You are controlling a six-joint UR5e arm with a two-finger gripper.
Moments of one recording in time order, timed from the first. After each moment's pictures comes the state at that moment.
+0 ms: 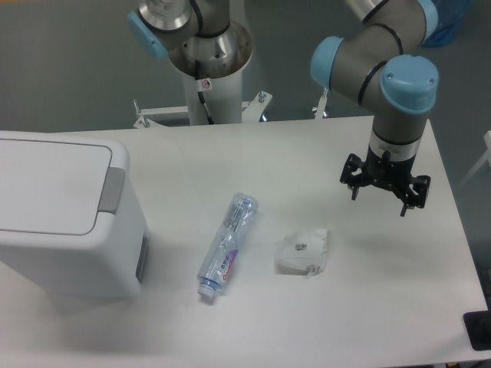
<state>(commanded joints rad) 2.76 -1.93 -1.59 -1.00 1.52 1.22</state>
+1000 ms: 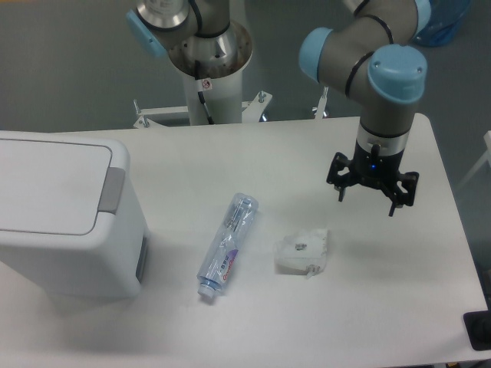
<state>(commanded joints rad) 2.71 -1.84 -1.62 -1.01 1.37 0.99</state>
